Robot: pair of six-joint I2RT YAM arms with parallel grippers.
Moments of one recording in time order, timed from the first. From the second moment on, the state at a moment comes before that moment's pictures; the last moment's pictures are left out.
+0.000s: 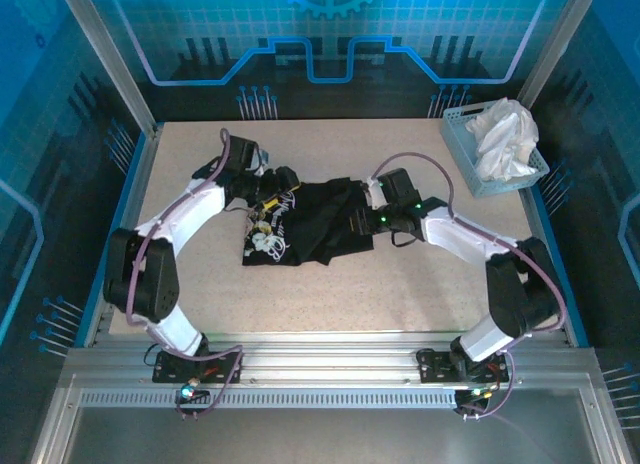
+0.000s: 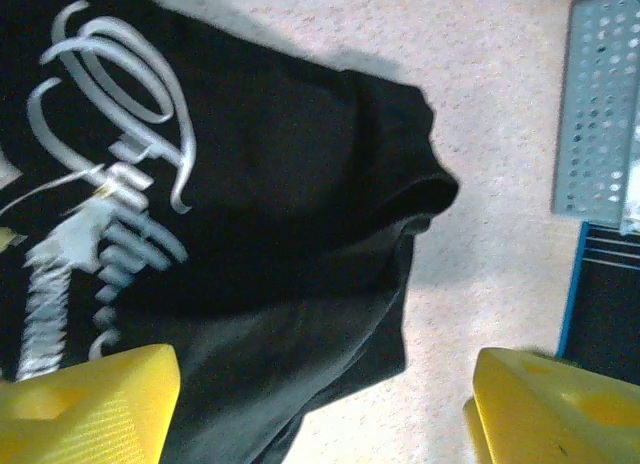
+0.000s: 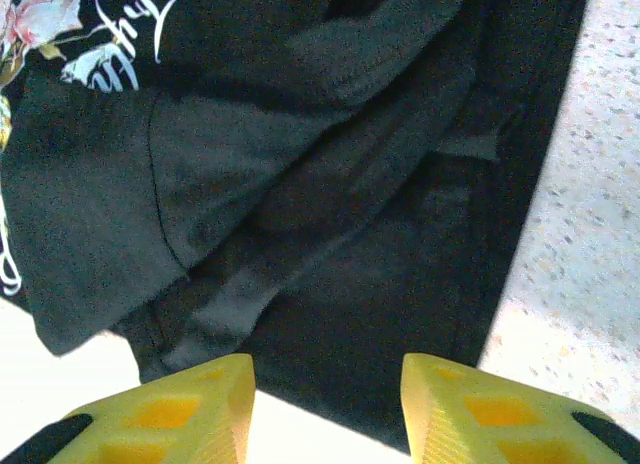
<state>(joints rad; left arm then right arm) -0.23 1.64 1.23 -0.50 0.42 -0.74 0.46 1.59 1.03 -0.35 -0.22 0.25</state>
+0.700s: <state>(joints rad) -0.59 1.92 1.36 -0.22 0.55 -0.75 0.21 1.47 1.03 -0.41 -0.20 0.26</state>
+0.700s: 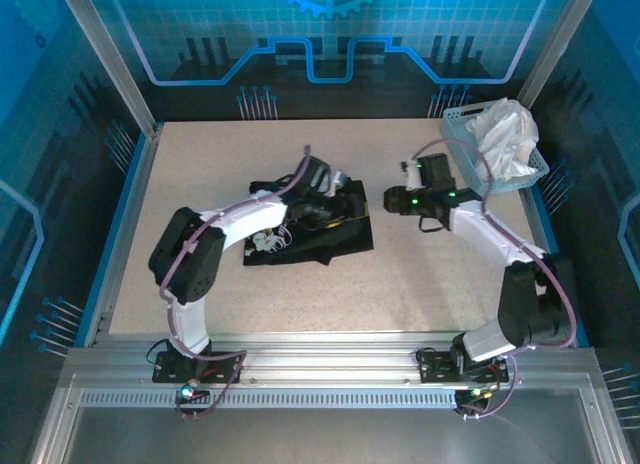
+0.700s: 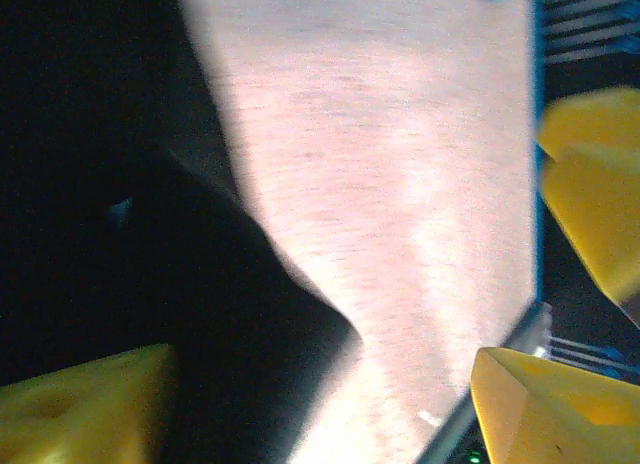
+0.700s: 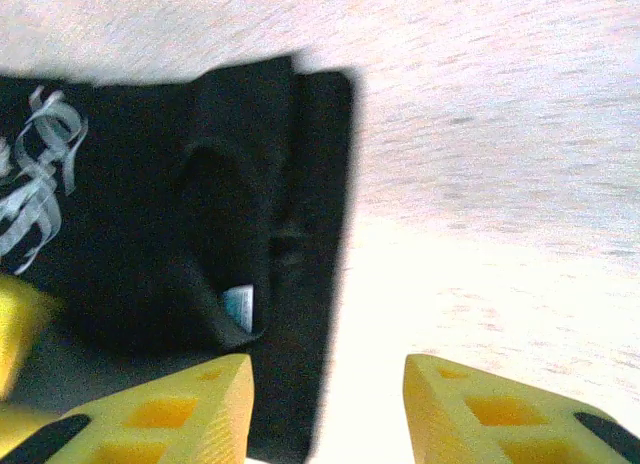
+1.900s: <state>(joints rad) -0.25 1.58 0.97 -0.26 0.45 -0.71 0.40 2.27 1.94 -0.82 -0.19 0.09</state>
